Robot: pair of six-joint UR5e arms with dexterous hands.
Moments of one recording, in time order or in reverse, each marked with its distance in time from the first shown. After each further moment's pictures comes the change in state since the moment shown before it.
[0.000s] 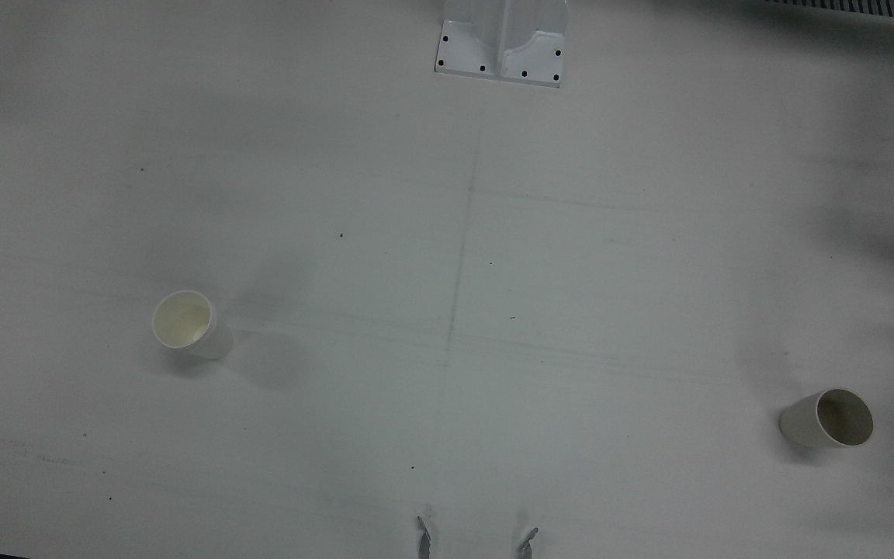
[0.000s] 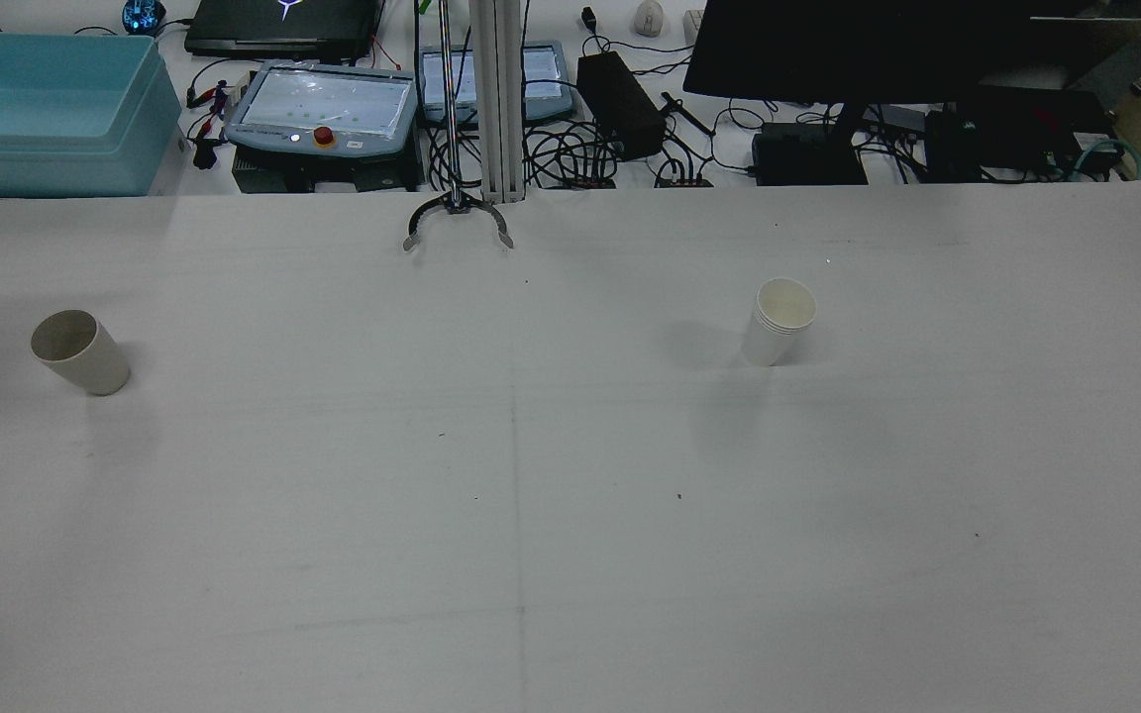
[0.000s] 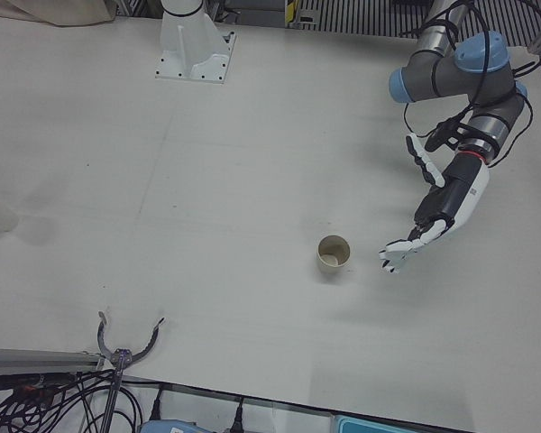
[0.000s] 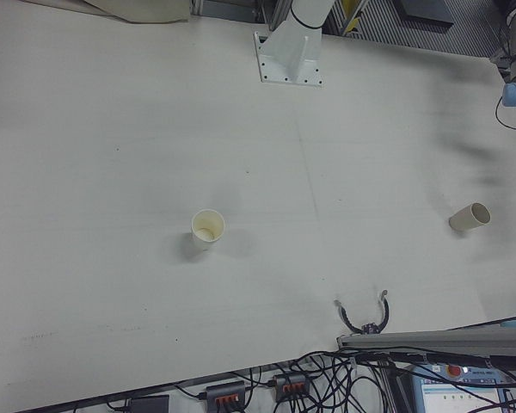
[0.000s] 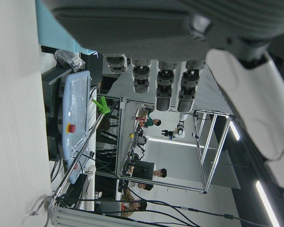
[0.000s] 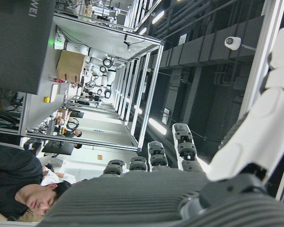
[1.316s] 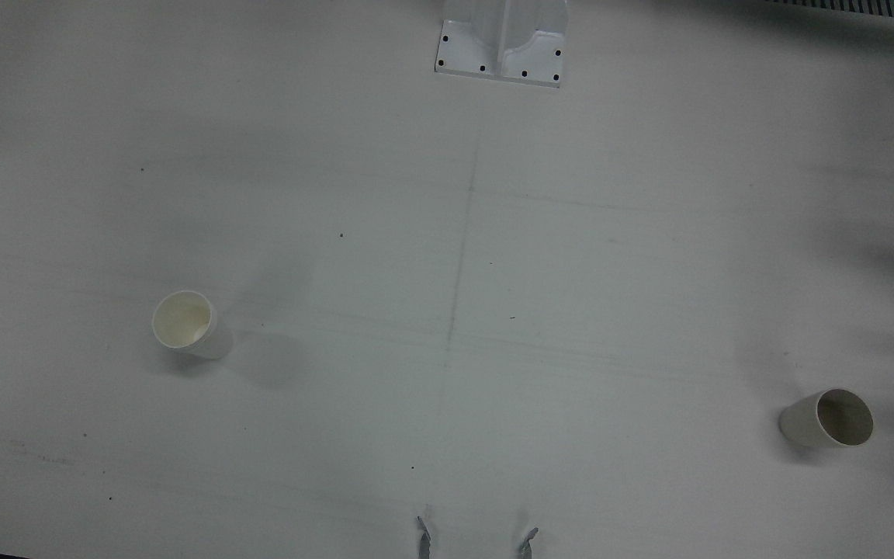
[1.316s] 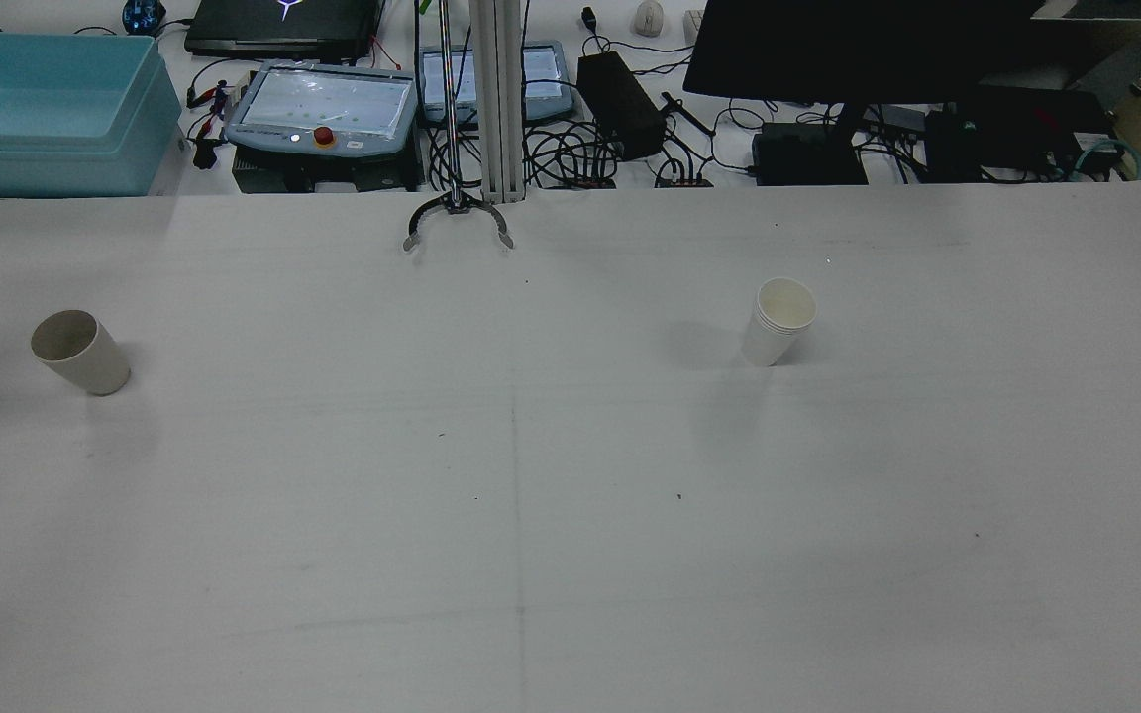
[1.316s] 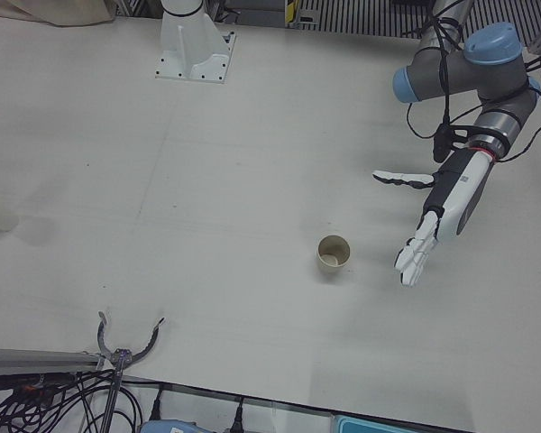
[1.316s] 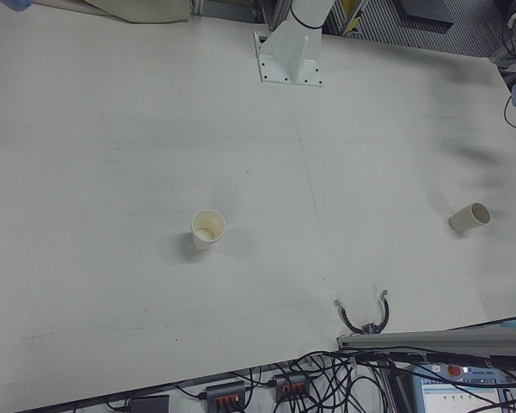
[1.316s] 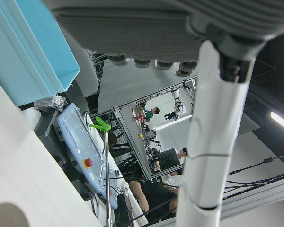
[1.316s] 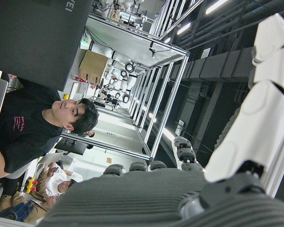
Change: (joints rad) left arm -0.060 -0.029 0.004 0.005 0.076 0.509; right arm -0.009 0.111 -0.135 -0.006 -0.049 -0.124
